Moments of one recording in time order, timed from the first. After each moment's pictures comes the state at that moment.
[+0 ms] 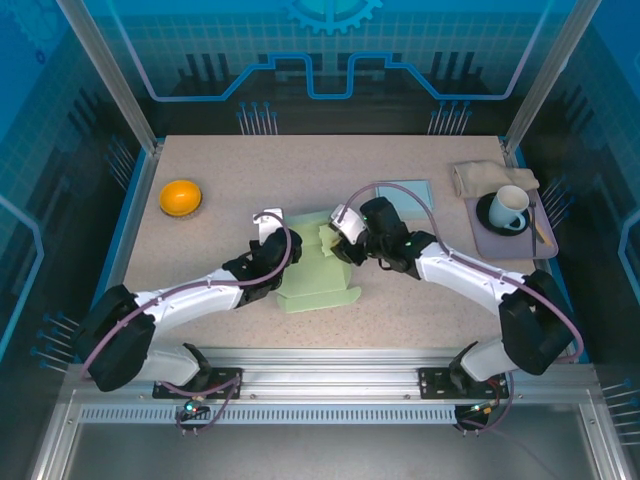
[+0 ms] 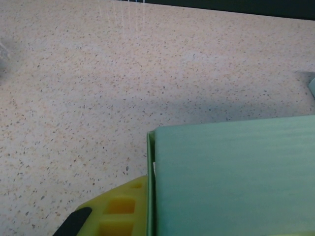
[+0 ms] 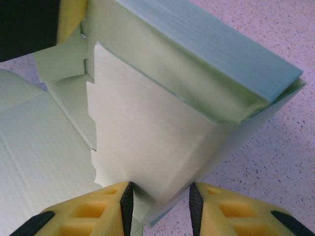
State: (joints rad) left arm -0.73 1.36 0.71 -0.03 -0.67 -0.58; right arm 0.66 1.46 0.93 -0.18 -0.14 -0.23
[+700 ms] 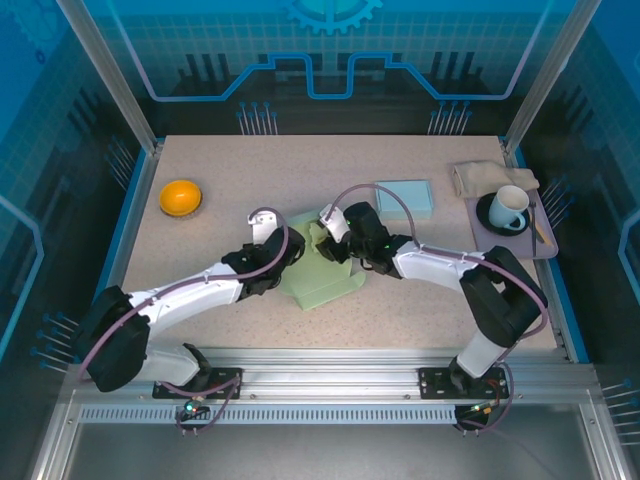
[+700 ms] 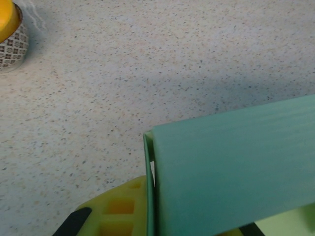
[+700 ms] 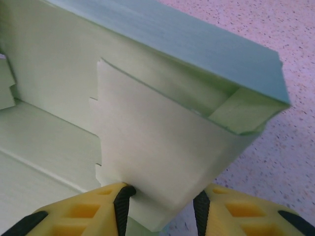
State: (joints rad) left arm -0.73 1.35 0.82 -0.38 -0.71 -0.71; right arm 0.69 1.67 0.93 0.10 -0.11 -0.12
